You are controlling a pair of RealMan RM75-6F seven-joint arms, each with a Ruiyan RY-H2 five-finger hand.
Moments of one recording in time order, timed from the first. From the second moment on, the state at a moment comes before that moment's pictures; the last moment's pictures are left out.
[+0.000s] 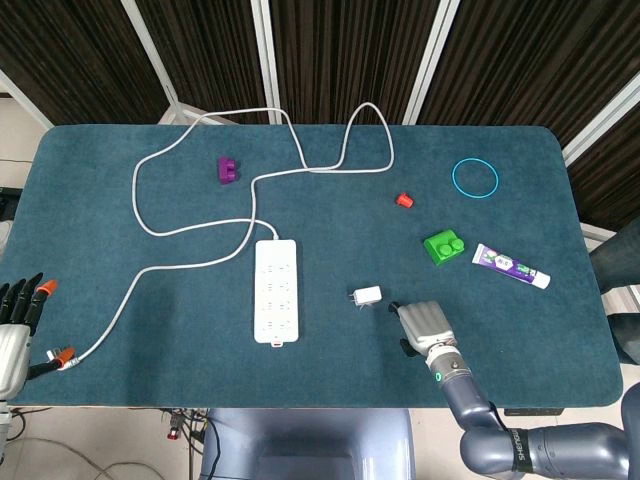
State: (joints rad) left arm -0.06 -1.15 -0.04 -1.66 1.50 1.53 0.16; right arm 0.82 -1.41 0.02 -1.90 -0.53 1.12 -0.74
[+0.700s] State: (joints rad) left arm -0.05 -1.14 -0.05 -1.67 1.49 1.53 0.16; right arm 0.82 -1.37 0.08 -1.85 -0.50 1.11 -0.68
